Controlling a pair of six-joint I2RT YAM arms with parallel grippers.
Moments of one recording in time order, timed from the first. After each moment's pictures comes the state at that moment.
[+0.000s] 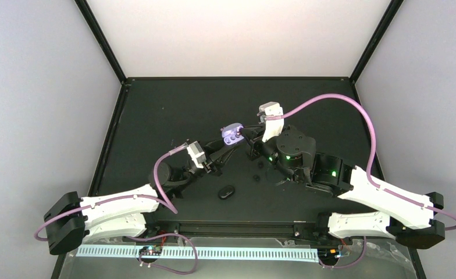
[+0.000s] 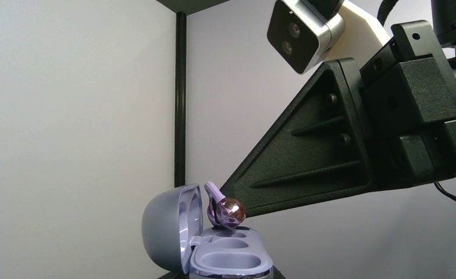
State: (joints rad) left arm -1.04 1.01 0.46 1.08 -0.02 0.00; right arm 1.23 1.06 1.28 -0.42 0.58 0.38
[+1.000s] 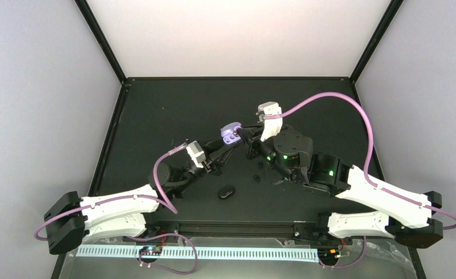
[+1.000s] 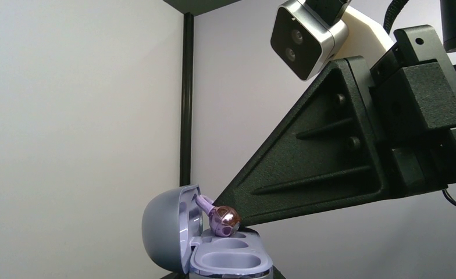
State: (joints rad) left arm -1.05 1.01 0.46 1.08 -0.05 0.00; right arm 1.23 1.07 1.28 -0.41 0.58 0.41
